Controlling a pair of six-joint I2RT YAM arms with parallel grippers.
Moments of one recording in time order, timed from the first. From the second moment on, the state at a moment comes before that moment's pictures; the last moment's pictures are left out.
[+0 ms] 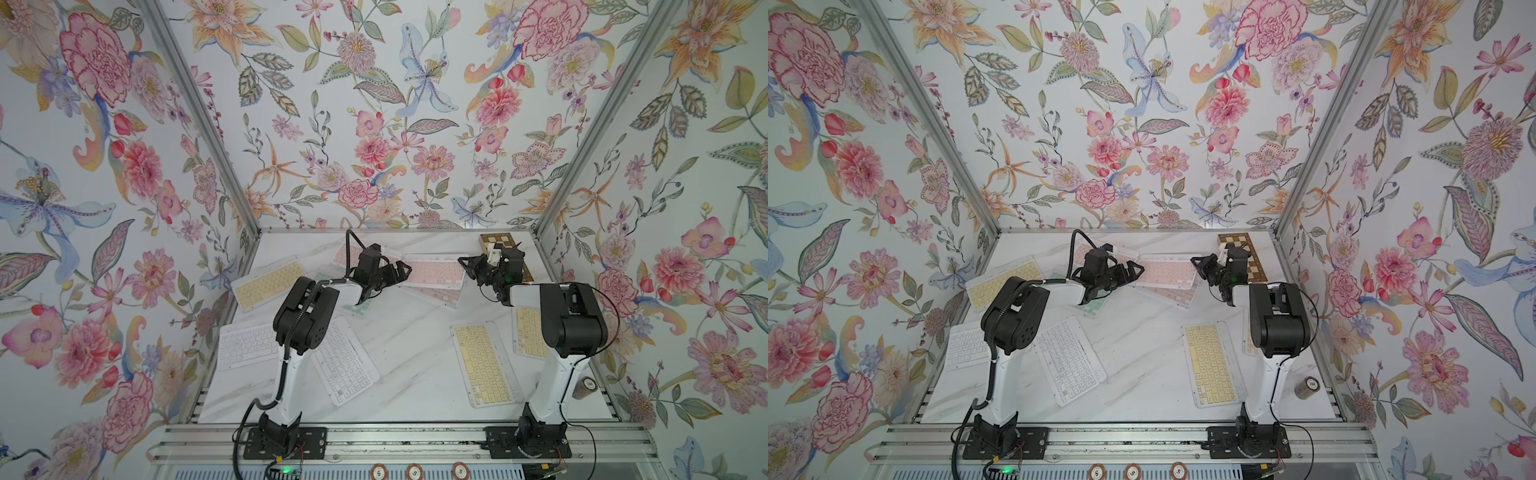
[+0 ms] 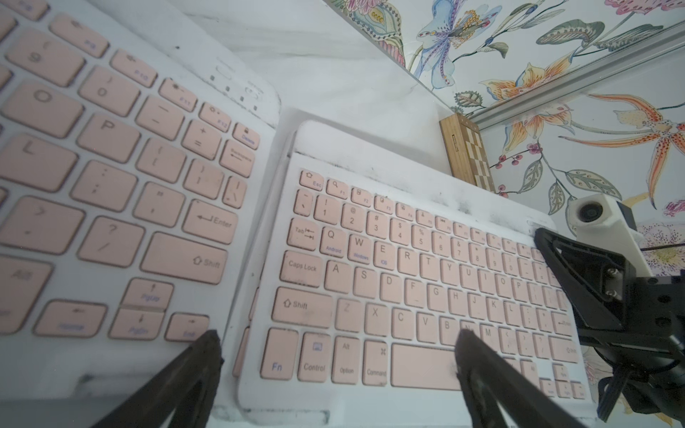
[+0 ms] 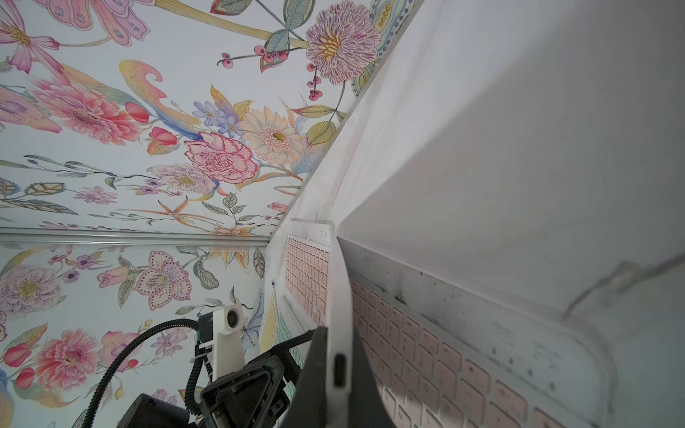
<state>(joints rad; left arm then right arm) -0.46 2.20 1.36 0.31 0.34 -0.76 0.05 2.01 1.06 0.56 -0.61 1.04</state>
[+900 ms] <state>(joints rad) -0.46 2.21 1.33 0.38 0.34 -0.77 0.05 2.05 1.04 0.52 -0.57 0.98</state>
